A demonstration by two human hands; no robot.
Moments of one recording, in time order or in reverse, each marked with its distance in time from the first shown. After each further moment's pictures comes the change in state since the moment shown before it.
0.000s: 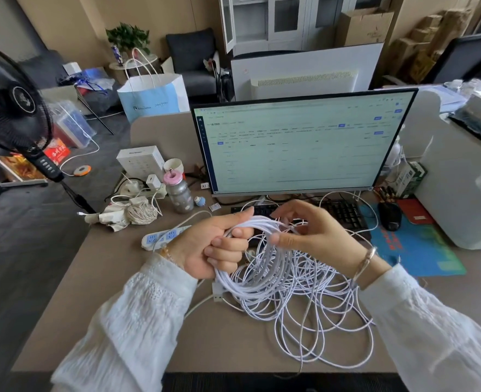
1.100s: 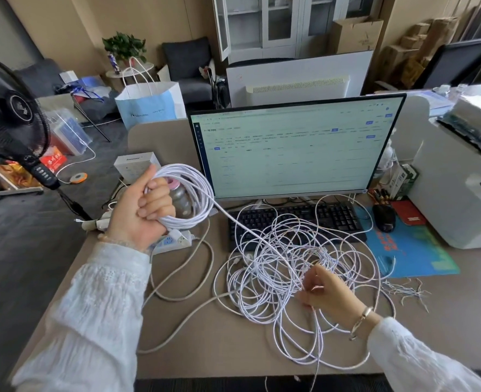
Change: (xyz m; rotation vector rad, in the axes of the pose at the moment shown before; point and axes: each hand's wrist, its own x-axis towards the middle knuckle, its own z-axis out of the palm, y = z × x) left_hand -0.059 0.043 -0.056 -0.262 0.128 0.672; right_hand -0.061 0.113 0.014 -0.130 0.105 0.343
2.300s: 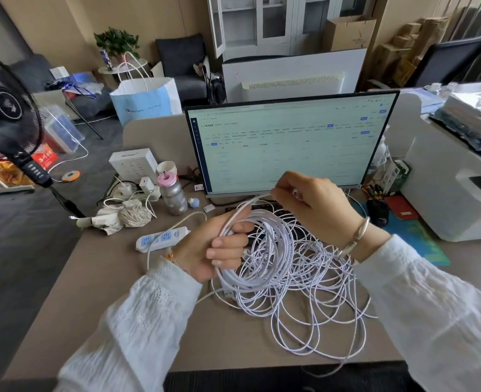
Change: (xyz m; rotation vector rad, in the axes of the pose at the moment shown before) left_hand 0.003 -0.093 0.042 0.165 -0.218 -0.565; right_hand 0.010 -0.169 -0.037 -0.588 0.313 -0.569
